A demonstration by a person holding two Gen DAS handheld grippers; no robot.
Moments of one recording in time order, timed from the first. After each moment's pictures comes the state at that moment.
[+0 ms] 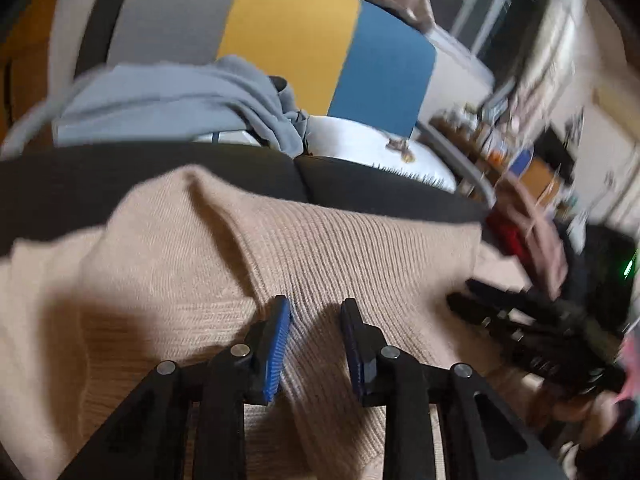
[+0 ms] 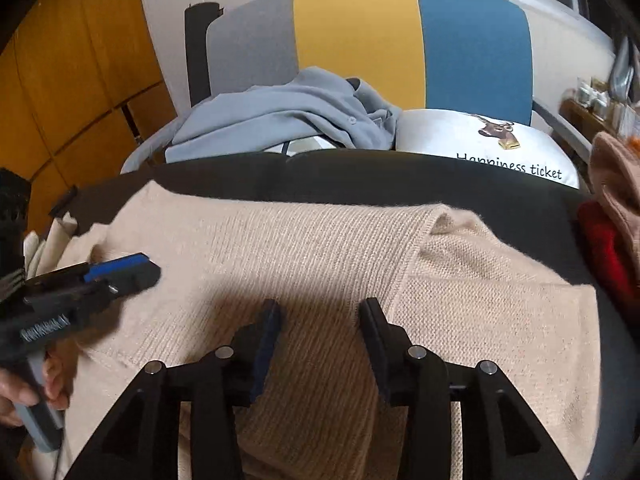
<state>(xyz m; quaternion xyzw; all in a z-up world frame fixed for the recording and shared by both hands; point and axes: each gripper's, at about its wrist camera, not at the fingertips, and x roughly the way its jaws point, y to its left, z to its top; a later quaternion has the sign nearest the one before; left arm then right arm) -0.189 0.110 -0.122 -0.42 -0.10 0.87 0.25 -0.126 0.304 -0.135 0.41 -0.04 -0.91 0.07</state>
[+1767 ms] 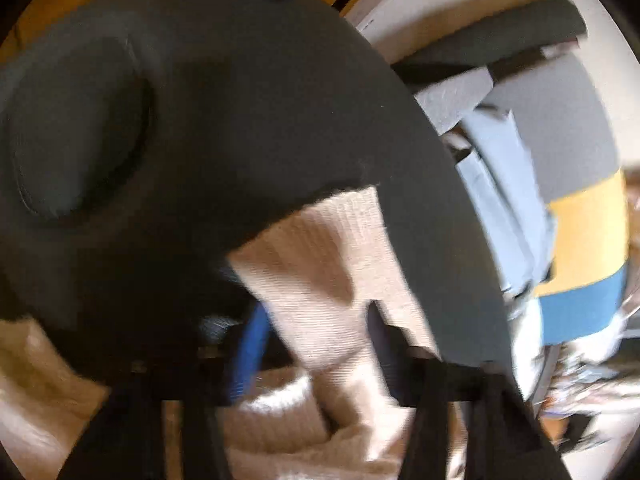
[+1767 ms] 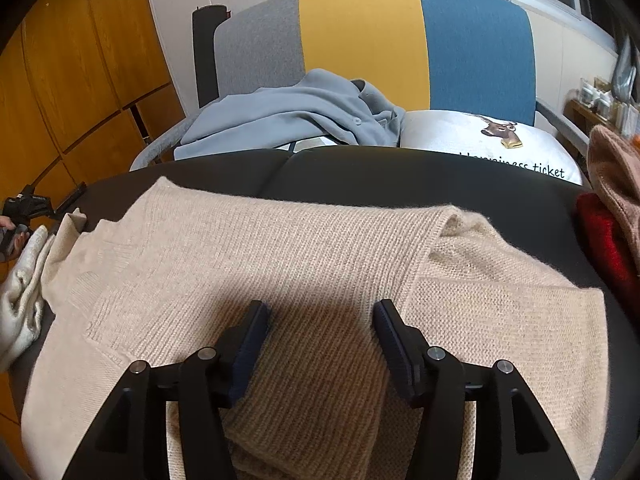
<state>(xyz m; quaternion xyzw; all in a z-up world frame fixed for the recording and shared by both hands) -0.268 -0.352 -0.141 -0.55 -0.37 0.74 -0.11 -0.121 0.303 -0.138 0.40 -0.05 -0.91 0.08</state>
